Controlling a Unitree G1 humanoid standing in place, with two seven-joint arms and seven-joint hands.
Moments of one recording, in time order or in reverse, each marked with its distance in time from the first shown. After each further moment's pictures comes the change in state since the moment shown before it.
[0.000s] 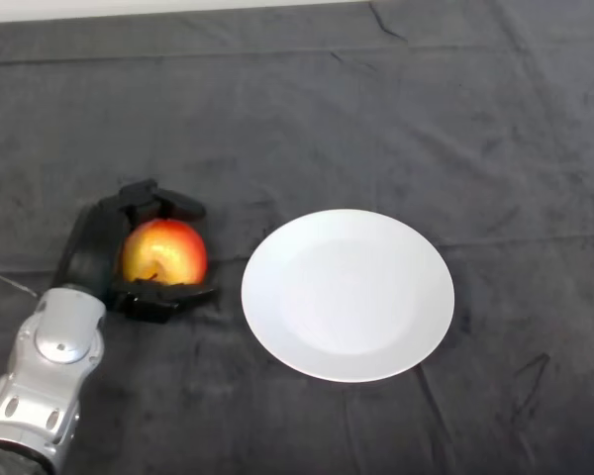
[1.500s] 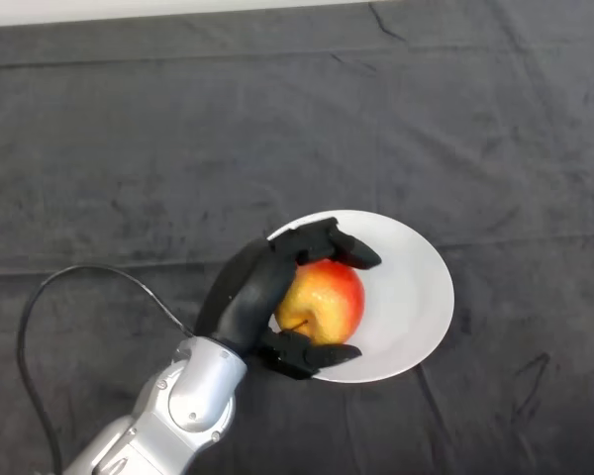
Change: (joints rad) left arm 0.085 -0.033 -0.394 -0.143 0.044 -0.052 0.102; right arm 0.000 0.000 0.000 0.000 0.000 0.000 0.000
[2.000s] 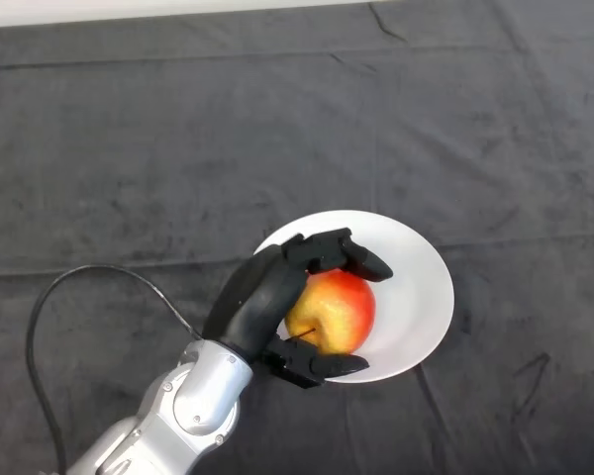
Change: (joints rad) left arm -0.005 0.018 -0.001 0.000 -0.001 0.003 -0.030; right arm 0.000 0.000 0.000 0.000 0.000 0.000 0.000
